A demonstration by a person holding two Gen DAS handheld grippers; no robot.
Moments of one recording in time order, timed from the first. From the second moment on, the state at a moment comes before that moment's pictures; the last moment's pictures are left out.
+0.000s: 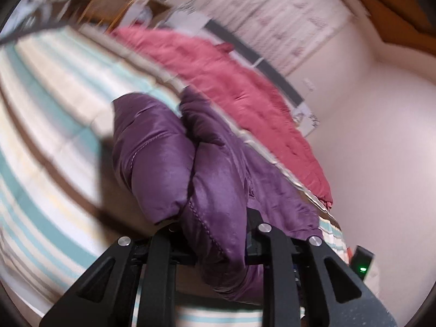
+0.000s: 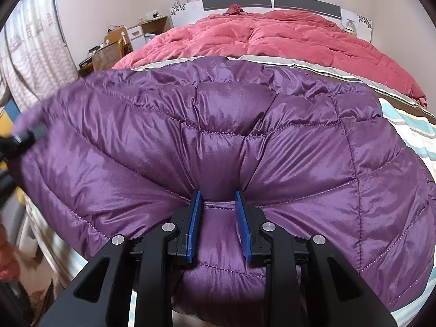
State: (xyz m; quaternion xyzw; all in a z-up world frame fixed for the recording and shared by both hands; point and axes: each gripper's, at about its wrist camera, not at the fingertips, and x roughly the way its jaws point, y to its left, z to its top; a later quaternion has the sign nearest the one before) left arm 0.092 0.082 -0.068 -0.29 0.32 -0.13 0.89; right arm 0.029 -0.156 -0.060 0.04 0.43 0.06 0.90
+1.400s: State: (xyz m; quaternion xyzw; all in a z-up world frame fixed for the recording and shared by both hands) left arm 0.038 -0.127 0.019 0.07 0.24 -0.31 0.92; right arm -0.035 -0.365 -0.022 0.14 0.36 -0.19 0.90
